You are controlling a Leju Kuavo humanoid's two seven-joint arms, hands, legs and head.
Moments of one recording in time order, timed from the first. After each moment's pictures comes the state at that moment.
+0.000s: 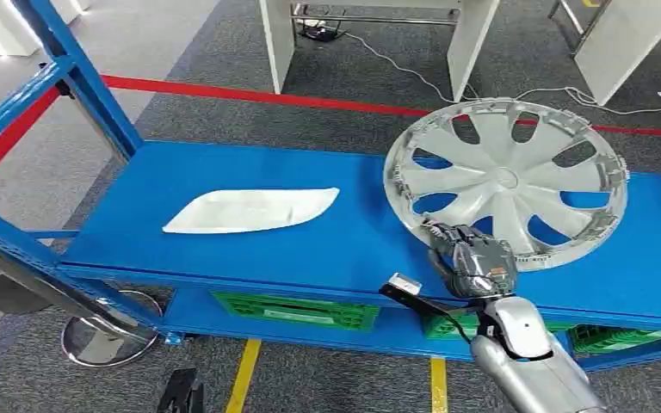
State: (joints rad) left arm -0.09 -0.24 0.32 -0.21 -0.26 0.30 -0.16; right arm -0.22 -0.10 0.32 -1.21 1.22 -0.58 0.06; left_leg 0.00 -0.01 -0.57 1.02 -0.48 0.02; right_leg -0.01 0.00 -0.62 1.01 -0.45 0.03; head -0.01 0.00
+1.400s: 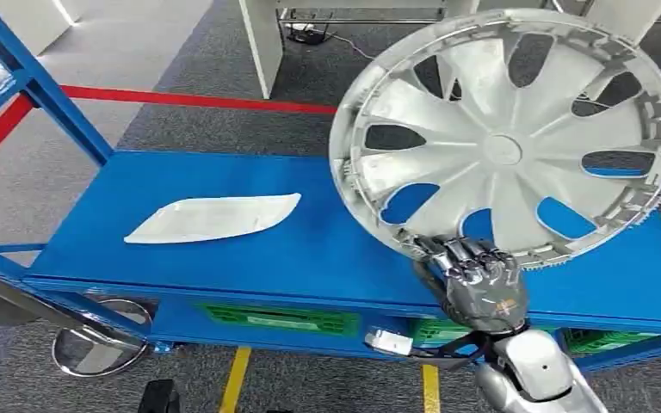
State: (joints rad) left arm -0.05 -0.20 0.36 -0.21 -0.27 0.36 -0.27; right arm -0.01 -0.07 0.28 -1.66 1.40 -0.69 -0.13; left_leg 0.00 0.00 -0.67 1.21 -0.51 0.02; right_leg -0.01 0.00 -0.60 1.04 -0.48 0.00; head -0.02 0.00
